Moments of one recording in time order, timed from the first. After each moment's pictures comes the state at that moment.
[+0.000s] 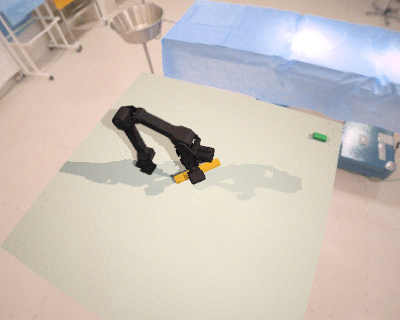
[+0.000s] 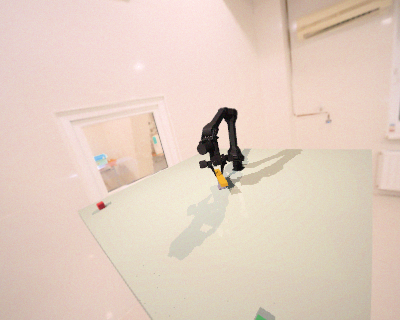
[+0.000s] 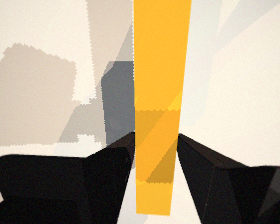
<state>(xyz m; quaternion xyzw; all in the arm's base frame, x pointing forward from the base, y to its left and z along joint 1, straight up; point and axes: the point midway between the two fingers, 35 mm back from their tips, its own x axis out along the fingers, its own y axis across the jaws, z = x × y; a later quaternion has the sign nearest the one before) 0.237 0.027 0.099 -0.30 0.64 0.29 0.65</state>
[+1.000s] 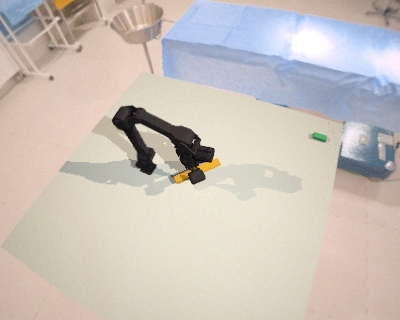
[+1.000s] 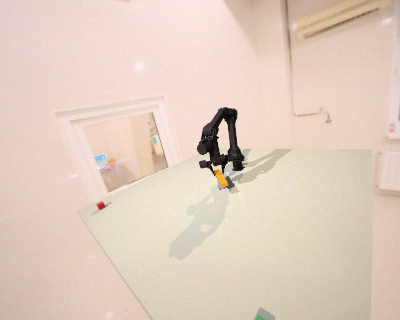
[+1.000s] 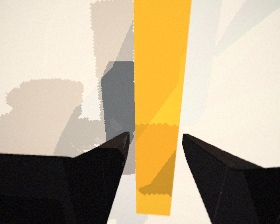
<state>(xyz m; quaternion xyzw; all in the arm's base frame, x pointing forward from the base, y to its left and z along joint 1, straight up) 0.237 0.027 0.099 -0.30 0.64 0.29 0.65</state>
